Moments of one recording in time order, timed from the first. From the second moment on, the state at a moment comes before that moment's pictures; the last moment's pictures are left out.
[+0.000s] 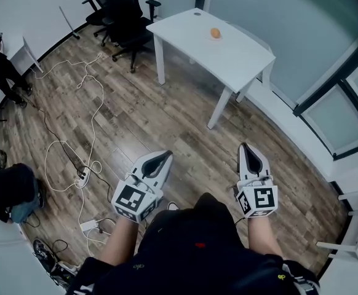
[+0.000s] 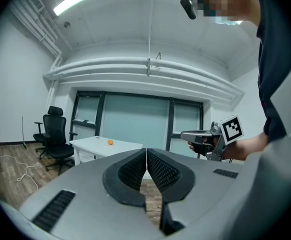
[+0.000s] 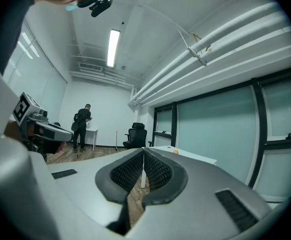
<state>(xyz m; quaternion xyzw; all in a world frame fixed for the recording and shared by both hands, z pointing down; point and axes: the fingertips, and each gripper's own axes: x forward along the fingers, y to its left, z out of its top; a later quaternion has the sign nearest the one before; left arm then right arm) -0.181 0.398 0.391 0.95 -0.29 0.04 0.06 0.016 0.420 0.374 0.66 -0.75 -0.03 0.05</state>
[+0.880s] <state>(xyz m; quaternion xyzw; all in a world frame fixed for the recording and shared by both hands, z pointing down) -0.099 0.174 0.384 0.94 -0.34 0.08 0.05 0.111 0.165 0.387 0.62 -0.78 0.01 0.02</state>
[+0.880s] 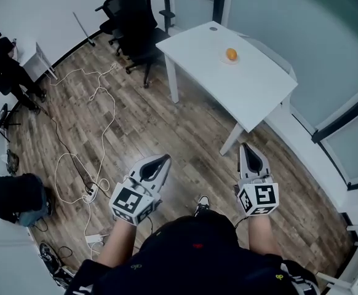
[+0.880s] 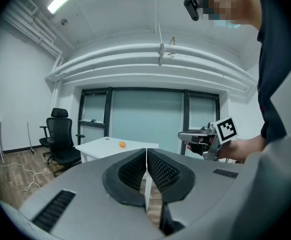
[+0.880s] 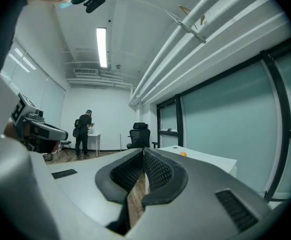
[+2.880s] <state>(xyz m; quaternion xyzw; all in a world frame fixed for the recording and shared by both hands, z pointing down) -0.028 -0.365 0.414 0.98 -0.16 0.07 0.06 0.155 -0.311 0.420 0.72 -0.69 0.04 0.10</state>
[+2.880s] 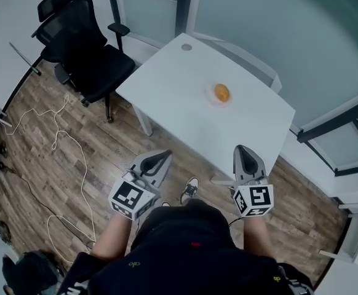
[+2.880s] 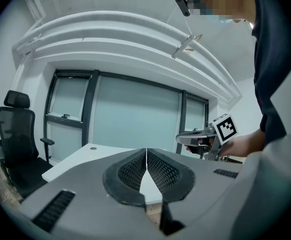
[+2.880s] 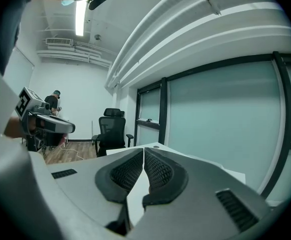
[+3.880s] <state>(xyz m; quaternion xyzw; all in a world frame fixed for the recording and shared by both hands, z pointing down) 0.163 -0.526 0.444 0.98 -0.15 0.14 0.07 0.327 -0.506 0.521 0.68 -0.71 0.13 0.16</state>
